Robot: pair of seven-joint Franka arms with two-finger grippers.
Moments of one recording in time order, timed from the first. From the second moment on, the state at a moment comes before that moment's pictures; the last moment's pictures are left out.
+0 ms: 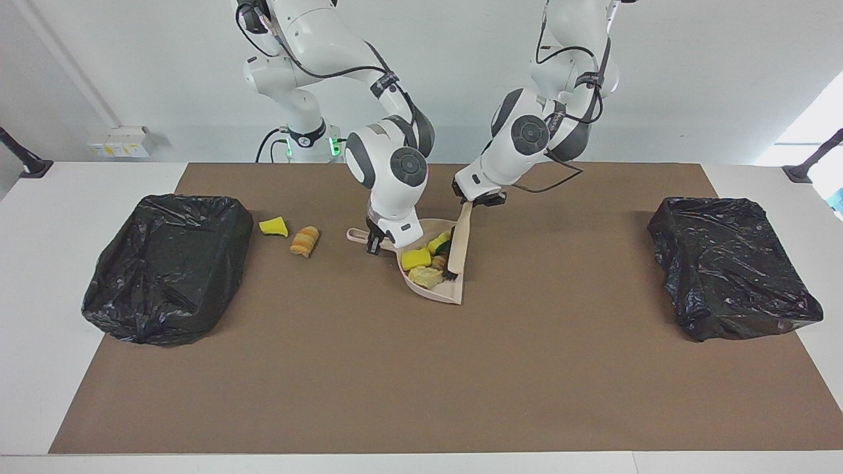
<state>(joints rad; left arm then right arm) -0.55 0.06 -0.04 -2.08 -0.37 1.93 -0.12 0.41 0.34 0.11 -1.80 -0.19 1.83 -0.78</state>
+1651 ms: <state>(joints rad) -0.27 -0.16 -0.05 -2.23 -0.19 1.86 -0.15 -0.04 0.16 0.10 -1.63 -0.18 1.70 -1.34</state>
